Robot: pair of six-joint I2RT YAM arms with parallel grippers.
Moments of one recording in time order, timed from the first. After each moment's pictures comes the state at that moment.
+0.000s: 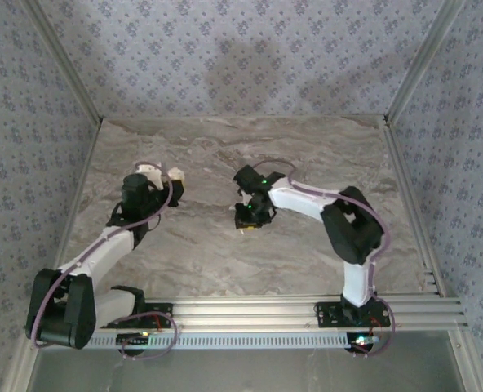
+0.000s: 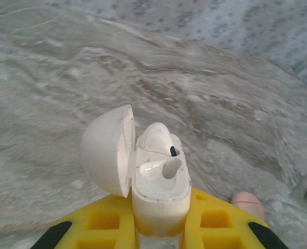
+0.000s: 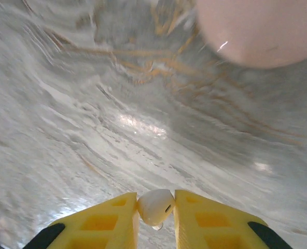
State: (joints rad) left arm -0.24 1.16 0.53 0.25 0.26 -0.35; right arm 0.74 1.85 1.29 -0.68 -0.28 0.60
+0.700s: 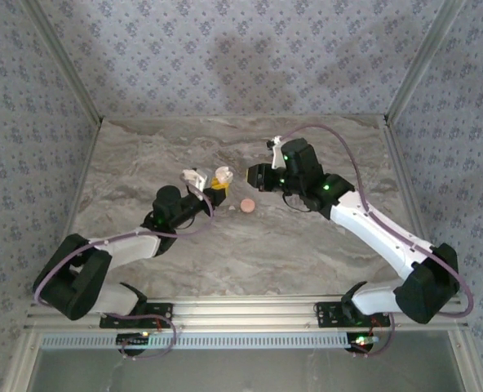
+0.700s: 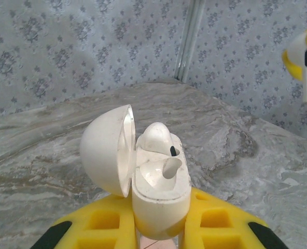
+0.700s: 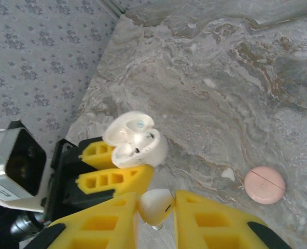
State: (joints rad) left arm -0.57 1.37 0.48 0.83 0.29 -0.16; right arm 0.66 1.33 1.17 -0.35 -0.22 0.58
